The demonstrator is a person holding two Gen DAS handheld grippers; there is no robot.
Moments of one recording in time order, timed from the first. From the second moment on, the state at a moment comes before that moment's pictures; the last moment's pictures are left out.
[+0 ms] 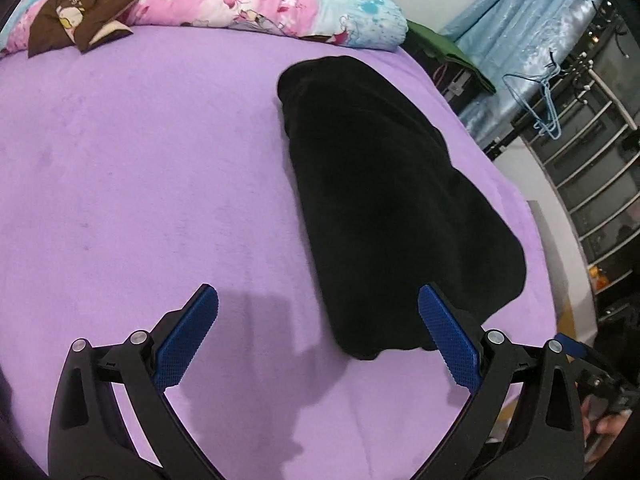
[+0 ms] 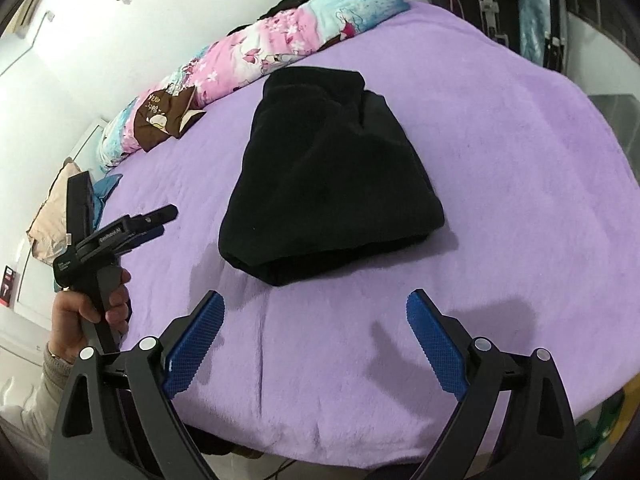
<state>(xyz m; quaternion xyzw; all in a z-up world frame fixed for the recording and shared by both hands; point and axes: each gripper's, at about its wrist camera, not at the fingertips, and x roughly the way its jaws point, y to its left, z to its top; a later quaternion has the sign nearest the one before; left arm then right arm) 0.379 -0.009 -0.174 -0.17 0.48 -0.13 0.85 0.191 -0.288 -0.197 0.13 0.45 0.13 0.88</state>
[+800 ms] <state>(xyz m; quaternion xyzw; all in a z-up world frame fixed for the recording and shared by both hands) 0.461 -0.006 -0.242 -0.31 0.51 -0.23 0.77 0.330 -0.323 -0.203 0.11 0.46 0.12 0.88</state>
